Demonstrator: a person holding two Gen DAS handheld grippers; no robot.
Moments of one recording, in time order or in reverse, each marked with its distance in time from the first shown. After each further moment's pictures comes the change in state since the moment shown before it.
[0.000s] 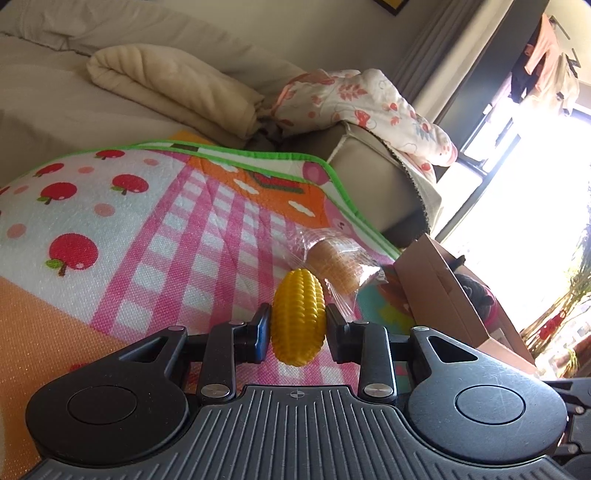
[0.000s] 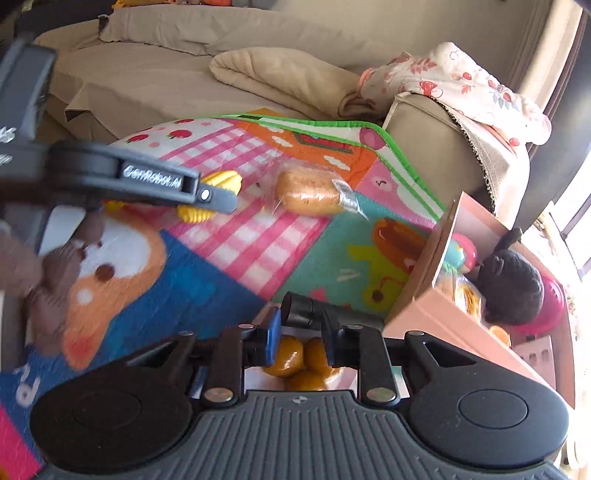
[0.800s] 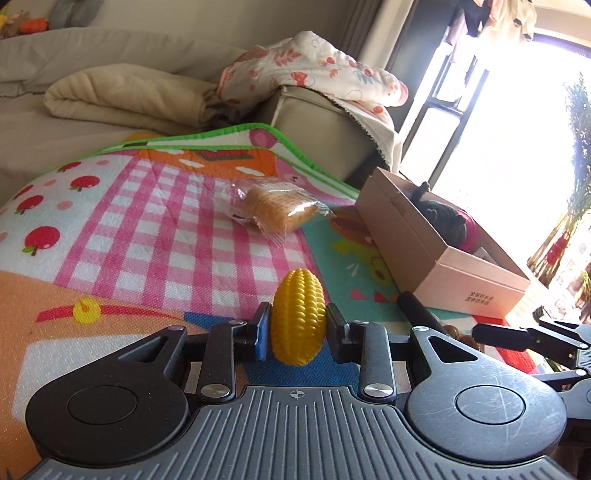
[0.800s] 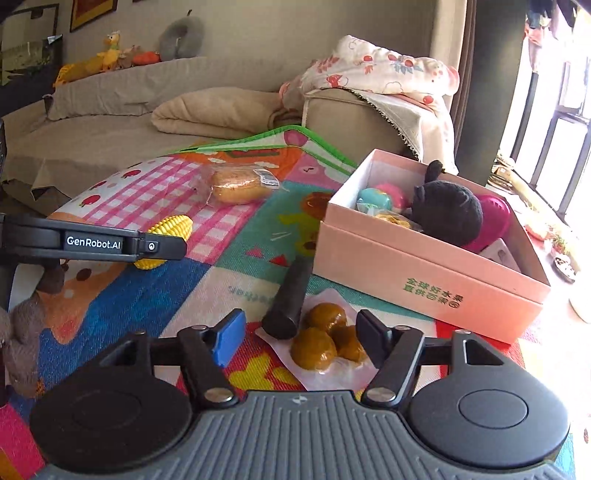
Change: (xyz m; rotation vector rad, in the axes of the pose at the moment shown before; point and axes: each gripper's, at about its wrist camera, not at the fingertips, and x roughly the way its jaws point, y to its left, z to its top) left arm -0.015 -0.052 -0.038 0.213 0.072 0.007; right arm -0.009 -0.034 -0.042 0.250 -0.117 -0.046
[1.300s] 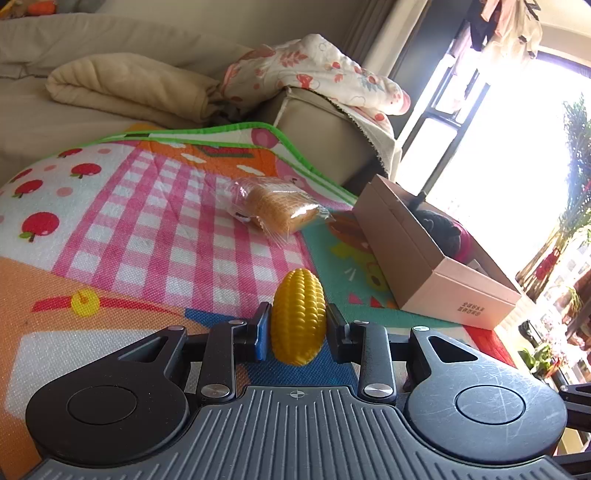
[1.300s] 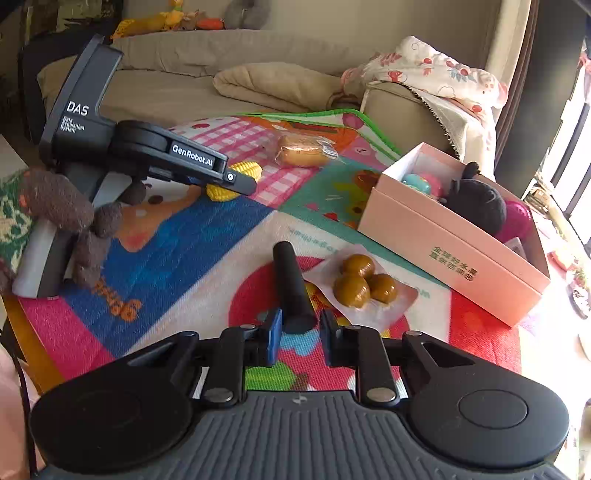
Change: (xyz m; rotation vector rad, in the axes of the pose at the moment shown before) left arm -0.001 0.009 0.001 -0.050 -0.004 -0.036; right arm -0.064 0.012 -0.044 -0.175 0.053 0.021
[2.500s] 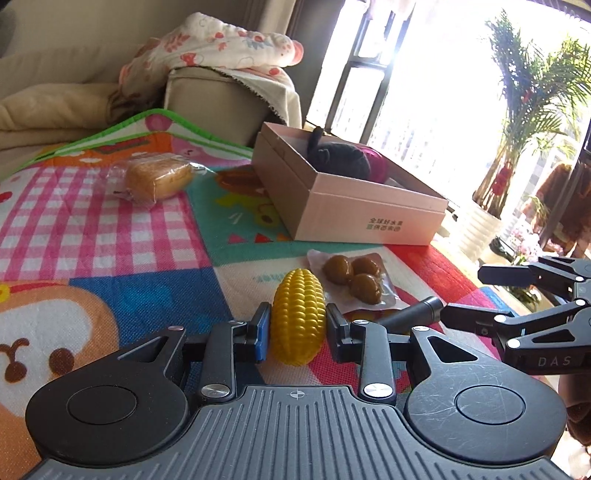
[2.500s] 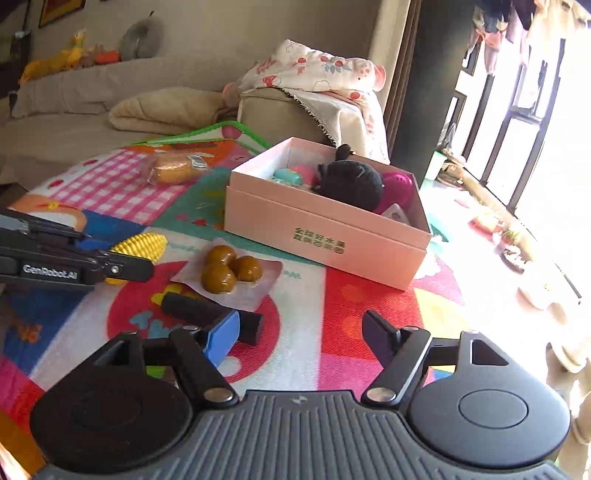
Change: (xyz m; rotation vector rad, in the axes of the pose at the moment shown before) left arm -0.003 -0.072 -0.039 0.257 0.094 -0.122; right arm -0.008 -0.046 -0.020 0.261 -0.061 -0.113
